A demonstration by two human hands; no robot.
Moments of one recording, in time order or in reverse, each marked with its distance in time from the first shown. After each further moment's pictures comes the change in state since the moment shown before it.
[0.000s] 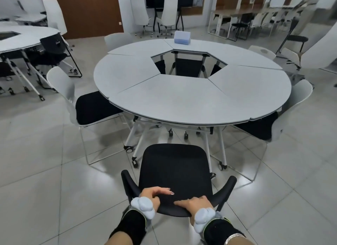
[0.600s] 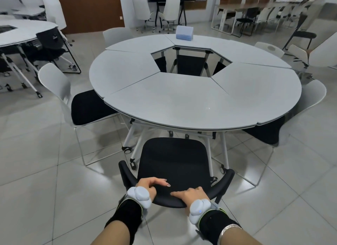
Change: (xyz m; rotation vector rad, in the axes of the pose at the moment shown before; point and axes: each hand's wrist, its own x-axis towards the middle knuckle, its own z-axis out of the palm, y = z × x) left_hand 0.081 0.017 -0.015 0.027 0.034 0.033; right_hand 0.068 0.034 -0.041 -0.060 0.039 -0.033
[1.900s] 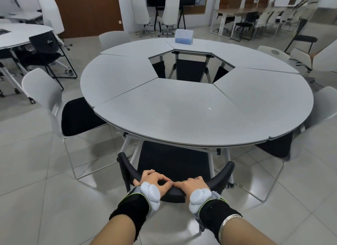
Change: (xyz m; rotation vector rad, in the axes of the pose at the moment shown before) left_hand 0.122 0.024 0.005 0.580 0.001 -0.174; right_hand 0.091 0.057 -0.071 -0.020 0.076 0.005
